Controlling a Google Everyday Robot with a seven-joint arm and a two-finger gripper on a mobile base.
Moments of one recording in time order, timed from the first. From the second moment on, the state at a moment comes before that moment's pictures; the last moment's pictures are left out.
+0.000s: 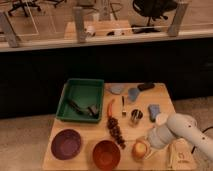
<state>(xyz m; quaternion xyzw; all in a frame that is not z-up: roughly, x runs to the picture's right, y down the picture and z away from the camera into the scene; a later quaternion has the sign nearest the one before) 0.195 0.303 0.743 -0.31 -0.30 -0.06 0.90</state>
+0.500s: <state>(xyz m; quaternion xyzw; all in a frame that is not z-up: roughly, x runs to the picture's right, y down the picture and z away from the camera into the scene) 0.194 0.303 0.742 -0.31 -0.30 -0.07 0.90</state>
